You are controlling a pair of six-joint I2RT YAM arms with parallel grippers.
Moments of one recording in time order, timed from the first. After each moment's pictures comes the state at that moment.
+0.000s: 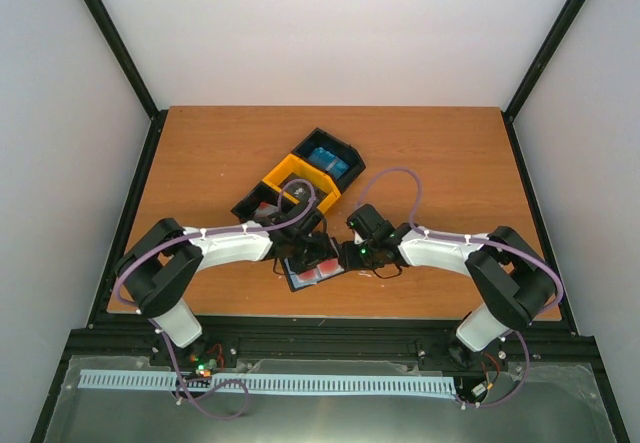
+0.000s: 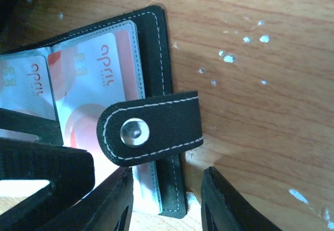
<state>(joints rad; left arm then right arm) -0.83 1.65 0.86 -0.29 0.23 -1.16 0.76 1.57 0.75 -0.27 -0.21 0.62</state>
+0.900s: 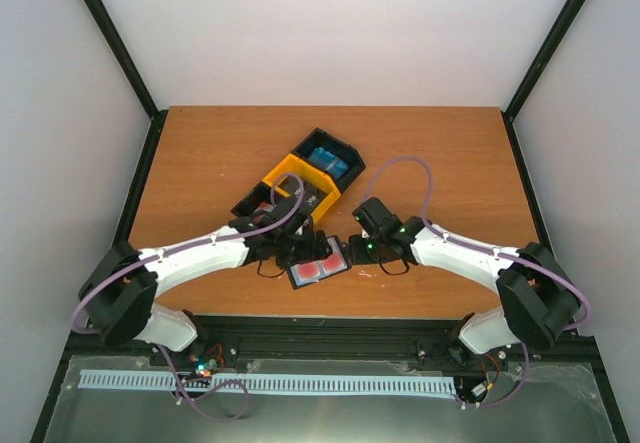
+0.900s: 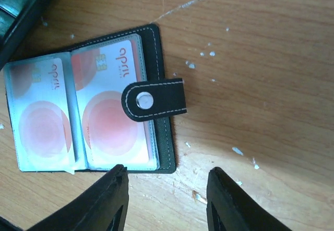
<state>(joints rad) -0.82 1.44 0.85 -0.39 0.21 -0.94 0.76 1.43 0.79 -0.46 -0.10 0.61</state>
